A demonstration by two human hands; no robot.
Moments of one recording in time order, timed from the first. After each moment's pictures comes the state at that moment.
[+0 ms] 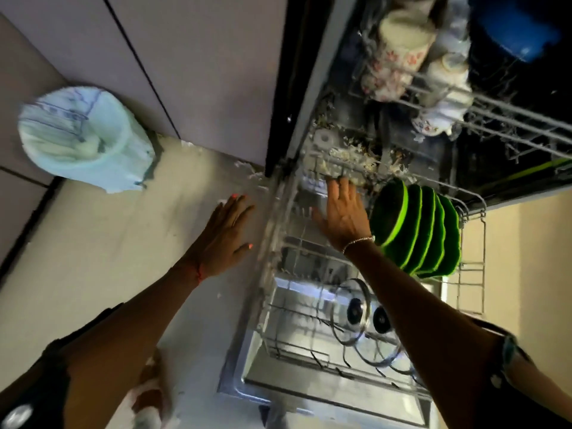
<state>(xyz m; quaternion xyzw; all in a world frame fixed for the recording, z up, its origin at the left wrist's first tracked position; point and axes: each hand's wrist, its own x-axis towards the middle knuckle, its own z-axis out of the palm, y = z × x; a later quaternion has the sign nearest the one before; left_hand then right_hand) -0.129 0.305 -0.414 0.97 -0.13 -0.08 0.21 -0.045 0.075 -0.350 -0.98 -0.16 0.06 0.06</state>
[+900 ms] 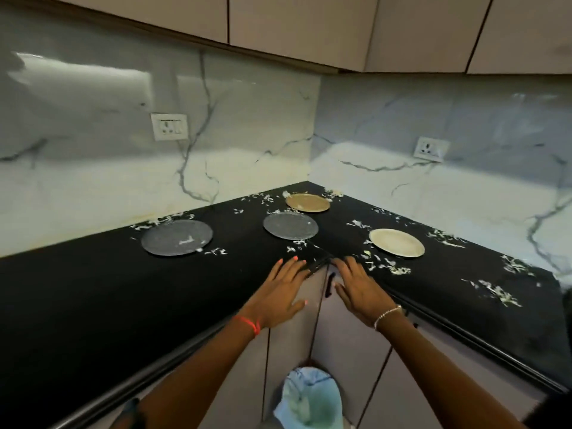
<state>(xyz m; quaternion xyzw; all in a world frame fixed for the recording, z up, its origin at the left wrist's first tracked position) -0.211 0.738 0.133 0.99 0.05 0.15 0.00 -0.087 0.578 0.162 -0.84 -0.52 -0.09 0.13</state>
